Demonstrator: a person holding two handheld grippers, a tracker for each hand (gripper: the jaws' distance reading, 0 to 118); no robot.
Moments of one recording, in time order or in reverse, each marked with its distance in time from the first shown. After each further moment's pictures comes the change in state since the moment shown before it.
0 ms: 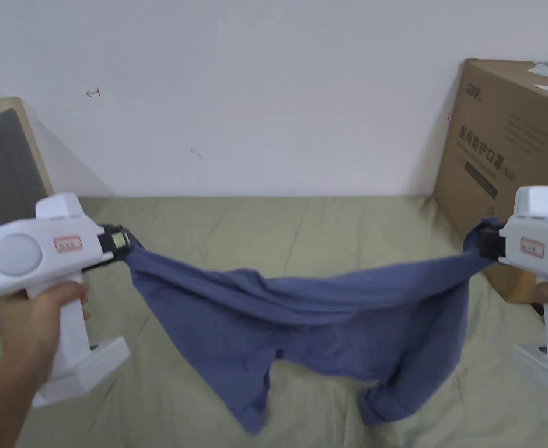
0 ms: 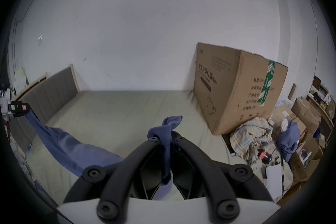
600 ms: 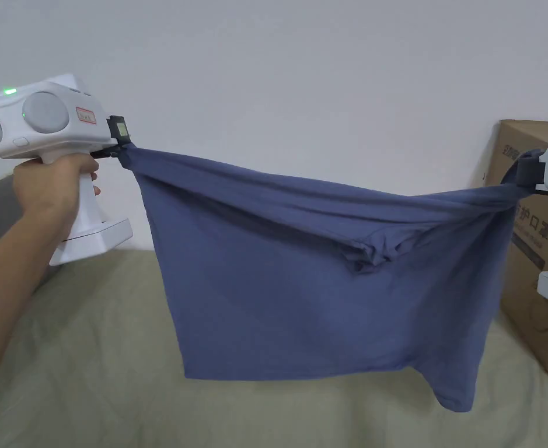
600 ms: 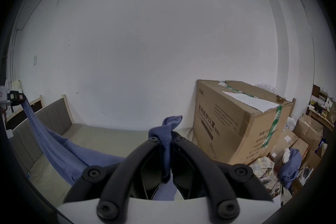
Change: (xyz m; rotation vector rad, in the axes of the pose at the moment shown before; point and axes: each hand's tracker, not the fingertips) left arm 0.049 0.210 -0.074 0.230 0.137 -0.095; right arm -0.007 0.173 -0.068 0.188 -0.031 -0.017
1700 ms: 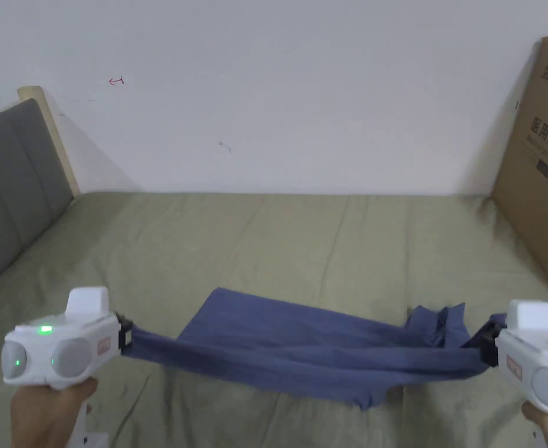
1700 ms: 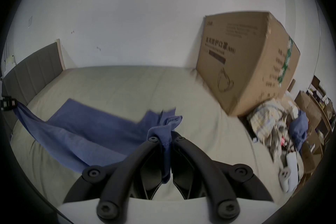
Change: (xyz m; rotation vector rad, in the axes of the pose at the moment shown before) left arm -0.104 -0.342 0.019 -0.419 0.136 -0.255; right arm -0.060 -0.319 -0.006 -0.349 -0.038 0.074
